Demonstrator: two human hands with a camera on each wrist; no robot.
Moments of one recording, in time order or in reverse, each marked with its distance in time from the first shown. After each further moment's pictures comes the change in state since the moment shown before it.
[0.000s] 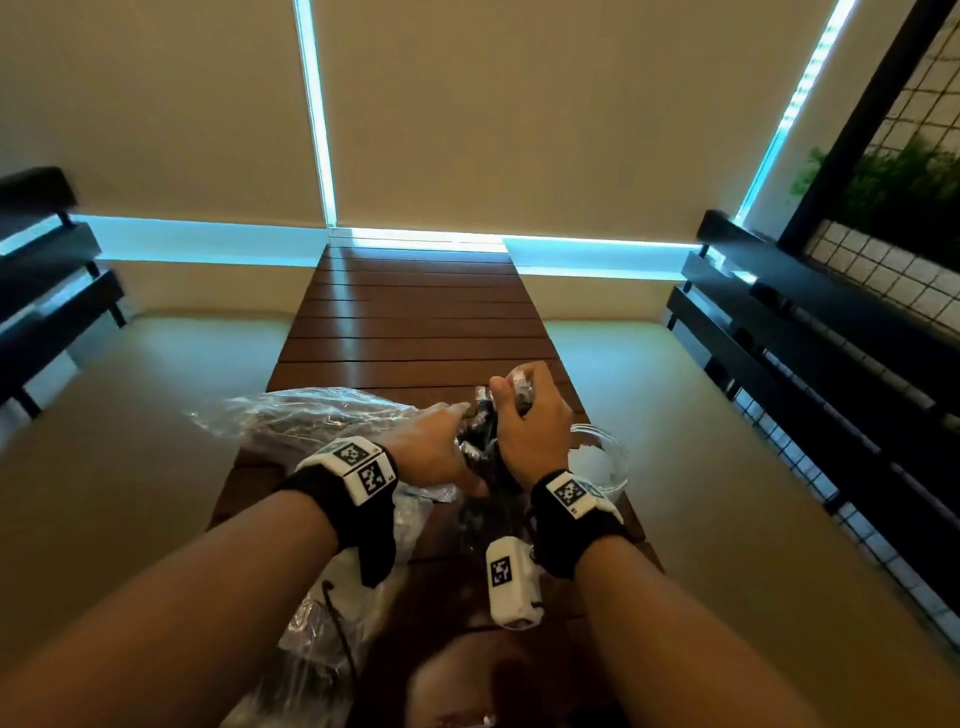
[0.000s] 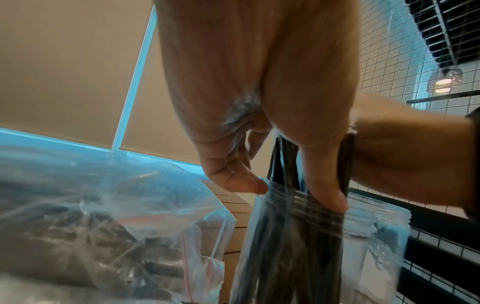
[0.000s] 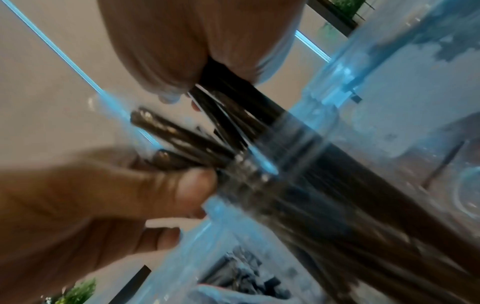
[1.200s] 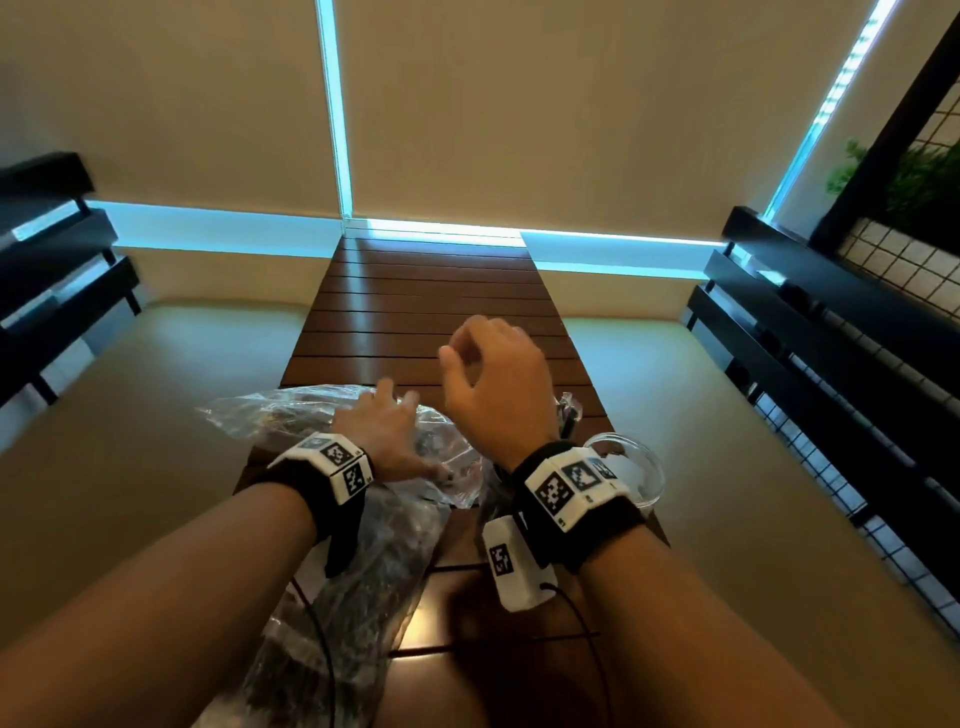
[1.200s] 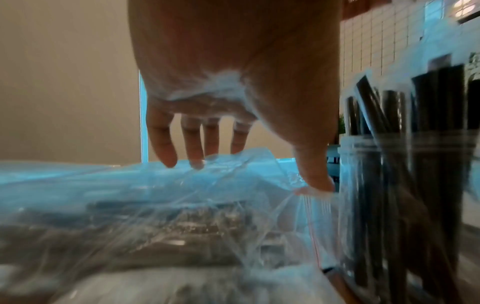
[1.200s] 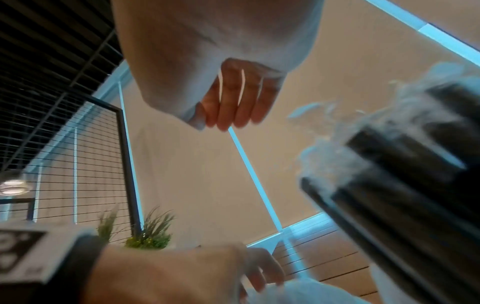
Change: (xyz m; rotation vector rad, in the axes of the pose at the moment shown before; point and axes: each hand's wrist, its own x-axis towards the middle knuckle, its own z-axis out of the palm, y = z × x) left_hand 0.001 -0.064 -0.014 0.490 0.051 -0.324; right_hand 0.017 -0.074 0.029 -0.250 -0.147 -0.395
